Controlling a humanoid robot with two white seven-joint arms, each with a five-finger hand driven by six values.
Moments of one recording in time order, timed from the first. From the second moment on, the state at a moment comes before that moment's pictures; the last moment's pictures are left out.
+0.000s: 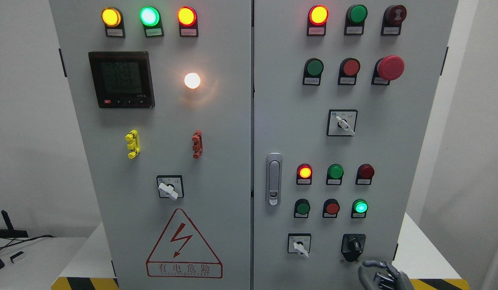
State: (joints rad) left arm -0.04 -0.09 0.08 0.06 0.00 -0.16 0.05; right arm -0.12 0.00 -0.12 -1.75 -0.04 0.32 0.01
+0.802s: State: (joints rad) left arm -0.04 -0.09 0.08 0.06 0.00 -0.16 0.05; right arm 0.22 0.00 -0.20 -1.86 -0.10 0.15 0.05
